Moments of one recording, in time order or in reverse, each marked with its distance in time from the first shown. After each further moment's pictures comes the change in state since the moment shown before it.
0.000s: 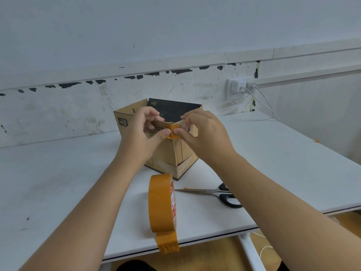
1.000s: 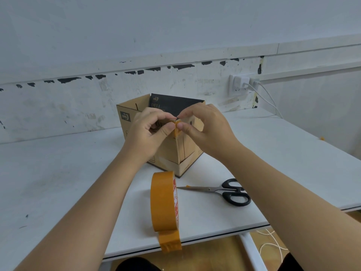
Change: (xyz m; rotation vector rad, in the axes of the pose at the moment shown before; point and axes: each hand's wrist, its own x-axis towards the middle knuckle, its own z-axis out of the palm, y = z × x) left_hand 0.005 0.005 0.004 0.034 -0.048 0.195; right_hand 0.007 0.009 -0.002 0.115 -0.071 -0.038
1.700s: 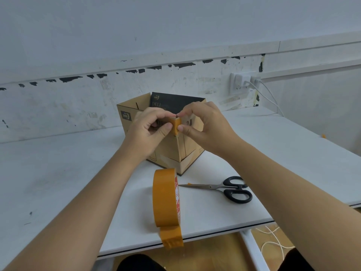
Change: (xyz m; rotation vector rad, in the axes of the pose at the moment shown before) left_hand -0.005 -0.010 -0.005 -0.017 -0.052 0.018; right_hand 0.000 0.006 0.001 0.026 -0.071 -0.040
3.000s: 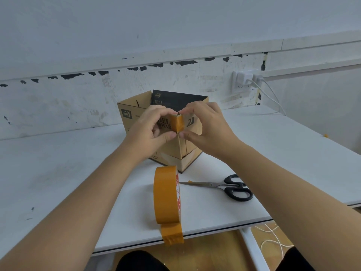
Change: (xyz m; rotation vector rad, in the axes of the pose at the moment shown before) left_hand -0.001 -0.012 0.000 0.066 -0.106 0.013; right_hand -0.007 0.003 0.008 -0.080 0.013 -0.015
